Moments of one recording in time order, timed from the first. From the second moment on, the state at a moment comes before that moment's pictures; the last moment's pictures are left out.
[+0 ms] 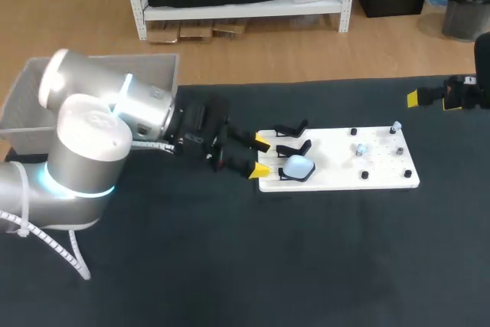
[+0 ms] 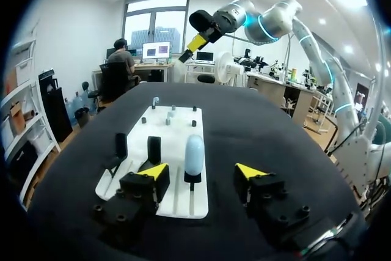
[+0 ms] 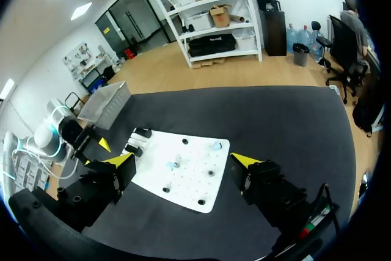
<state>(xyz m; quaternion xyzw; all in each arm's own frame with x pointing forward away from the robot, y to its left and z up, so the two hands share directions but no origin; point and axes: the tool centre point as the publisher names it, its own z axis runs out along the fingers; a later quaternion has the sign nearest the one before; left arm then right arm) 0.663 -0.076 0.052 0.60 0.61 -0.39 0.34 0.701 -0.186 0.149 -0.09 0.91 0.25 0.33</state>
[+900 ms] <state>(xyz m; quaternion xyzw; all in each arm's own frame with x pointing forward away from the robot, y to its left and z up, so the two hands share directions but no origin) 0.676 -0.106 0.027 0.59 0.61 -0.39 0.36 0.701 -0.186 0.149 -0.09 0.91 0.25 0.33</state>
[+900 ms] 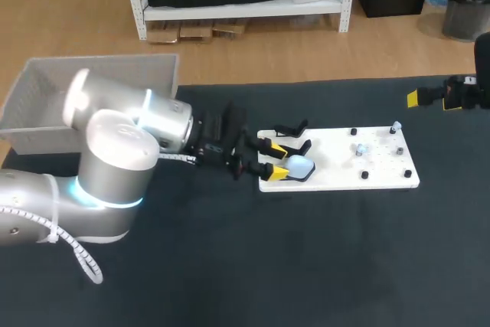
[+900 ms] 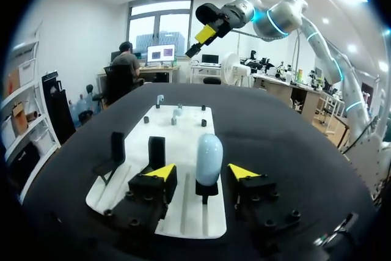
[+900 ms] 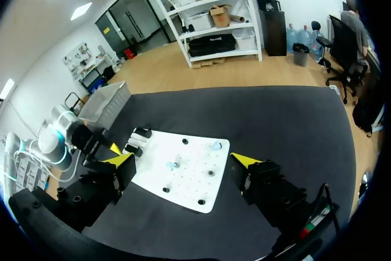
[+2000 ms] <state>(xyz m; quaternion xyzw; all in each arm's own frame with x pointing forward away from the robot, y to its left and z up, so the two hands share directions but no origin) 0.682 -0.123 0.017 0.60 0.60 -0.39 0.35 0.701 -0.186 0.149 -0.09 0.91 0.25 0.33</state>
